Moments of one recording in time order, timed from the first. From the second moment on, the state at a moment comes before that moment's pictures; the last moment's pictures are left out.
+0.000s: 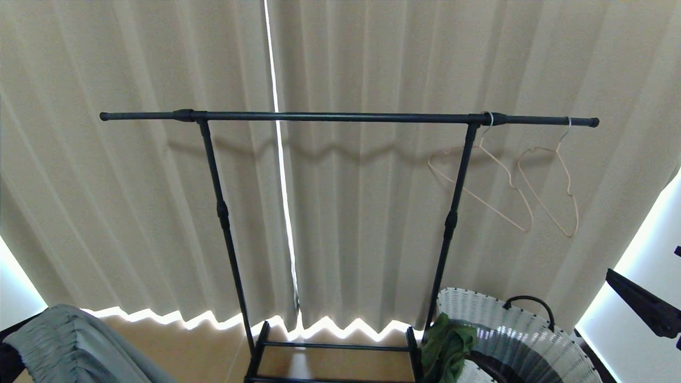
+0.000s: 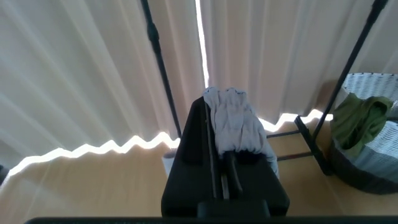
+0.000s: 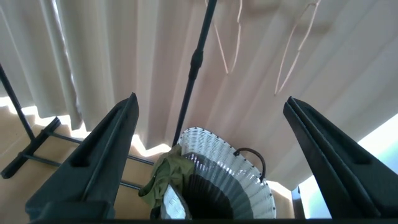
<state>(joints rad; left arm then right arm) -0.05 0.69 -0.28 -0.21 -0.08 0.15 0.01 0.92 -0.28 -0.48 0.07 -0.18</state>
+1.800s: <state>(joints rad) -0.04 0.69 -0.27 -0.21 -0.08 0.15 -0.01 0.87 -0.23 -0.46 0.08 -0.12</state>
